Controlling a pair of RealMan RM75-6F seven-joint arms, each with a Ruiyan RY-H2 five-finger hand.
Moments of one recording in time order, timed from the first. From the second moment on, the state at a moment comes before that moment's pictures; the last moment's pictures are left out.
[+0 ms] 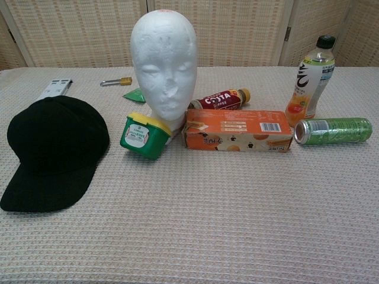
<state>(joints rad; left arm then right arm) -0.10 -1.15 -0.03 -1.58 1.52 1.49 0.14 0.08 -1.11 0.04 -1.66 -1.52 1.46 -0.13</state>
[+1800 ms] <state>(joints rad) -0.21 -2.08 0.12 -0.12 1.78 1.73 -0.30 0.09 -1.14 0.06 -1.65 -1.43 1.43 -0.18</state>
